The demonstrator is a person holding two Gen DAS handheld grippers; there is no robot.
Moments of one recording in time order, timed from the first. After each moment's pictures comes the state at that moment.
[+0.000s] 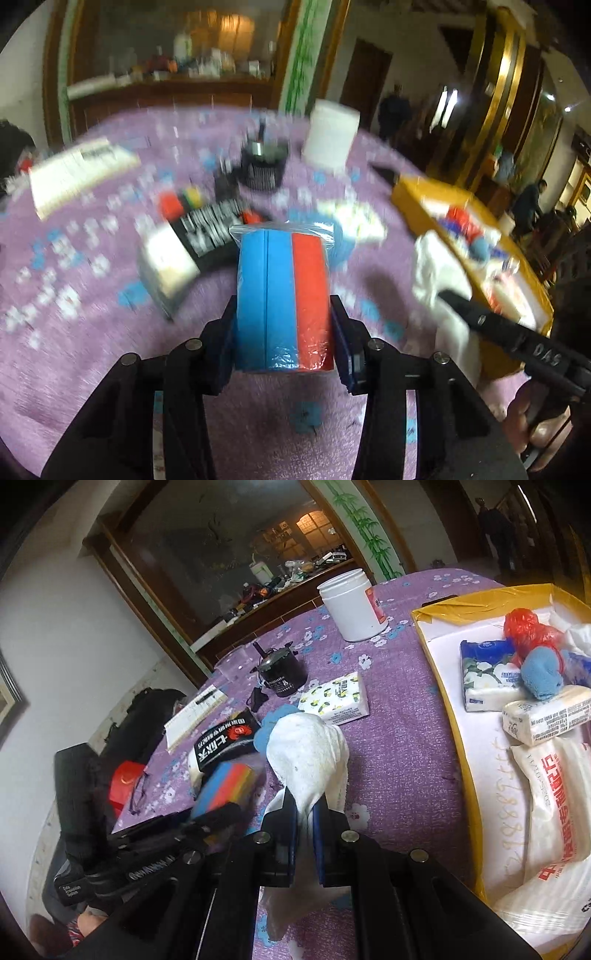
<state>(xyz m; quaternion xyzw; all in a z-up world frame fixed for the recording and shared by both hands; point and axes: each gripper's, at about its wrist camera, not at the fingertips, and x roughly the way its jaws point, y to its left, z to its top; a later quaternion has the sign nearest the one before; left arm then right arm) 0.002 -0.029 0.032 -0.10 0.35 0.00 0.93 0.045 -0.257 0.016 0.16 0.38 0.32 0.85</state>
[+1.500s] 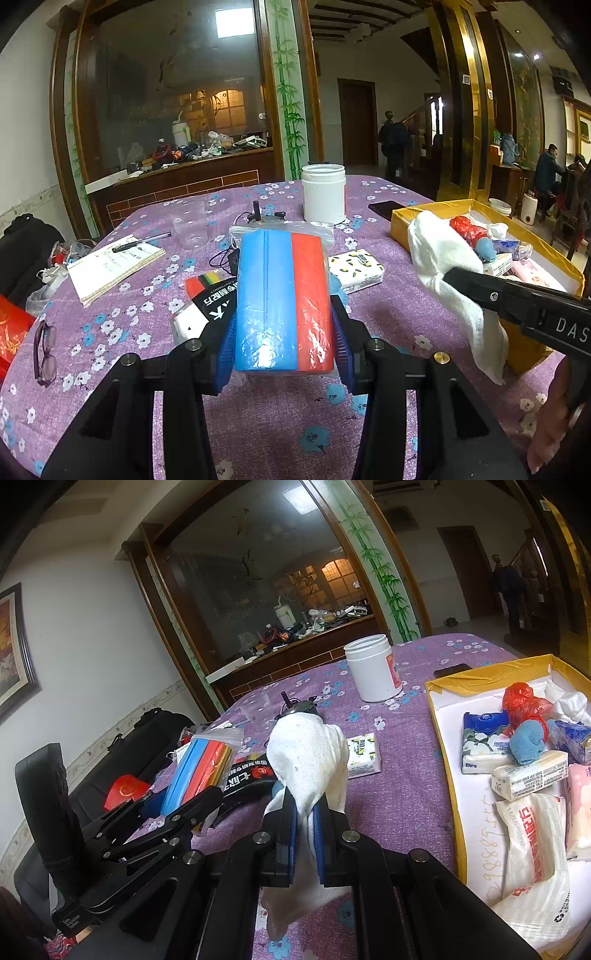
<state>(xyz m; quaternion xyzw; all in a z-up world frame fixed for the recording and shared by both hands) -0.020 -0.063 0.054 0.03 0.24 0.05 0.97 0.018 -0.255 0.044 0.13 0.28 0.32 0.90</state>
